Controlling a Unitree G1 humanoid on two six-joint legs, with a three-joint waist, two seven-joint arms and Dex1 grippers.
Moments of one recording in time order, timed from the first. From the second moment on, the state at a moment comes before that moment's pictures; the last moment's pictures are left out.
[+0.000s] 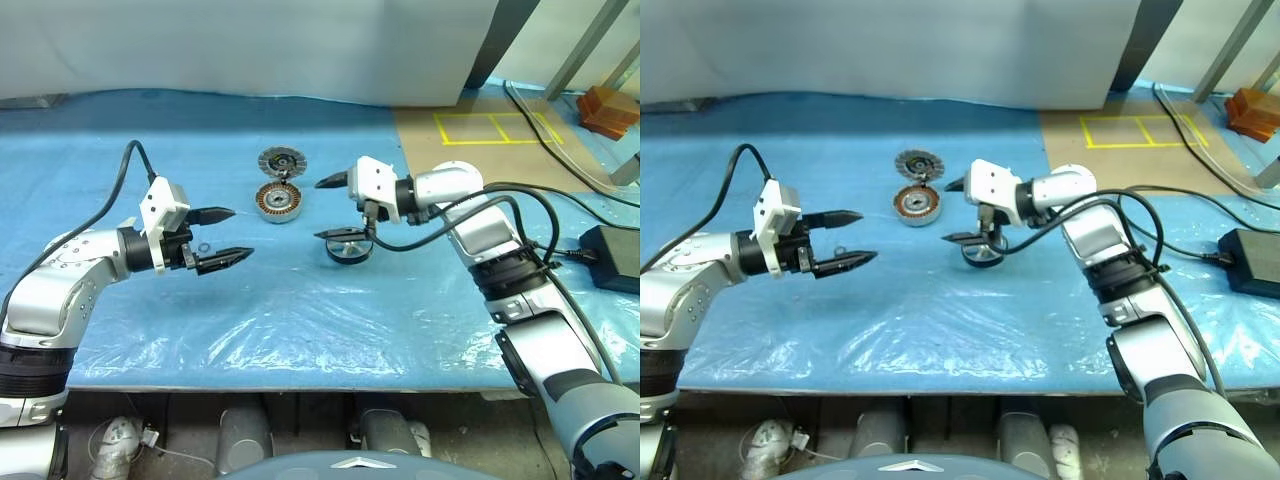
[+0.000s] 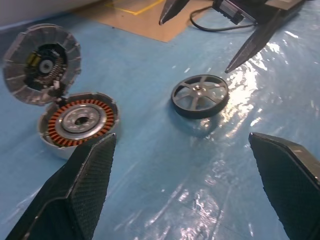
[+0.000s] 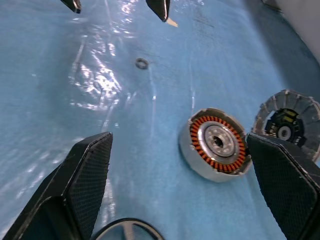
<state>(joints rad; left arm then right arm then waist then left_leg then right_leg) -0.32 0.77 0.14 -0.16 -0.57 0.51 -1.02 -0.94 -0.42 0.33 0.35 0.03 0.09 1.16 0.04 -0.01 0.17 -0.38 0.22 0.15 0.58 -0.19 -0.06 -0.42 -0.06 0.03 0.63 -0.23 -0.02</state>
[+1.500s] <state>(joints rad) -0.13 0.67 0.23 -0.27 -0.55 0.44 -0.80 -1.33 0.00 0.34 1.27 -0.21 -0.04 0.83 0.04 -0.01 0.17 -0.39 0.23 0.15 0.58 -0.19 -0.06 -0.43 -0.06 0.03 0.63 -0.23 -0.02</state>
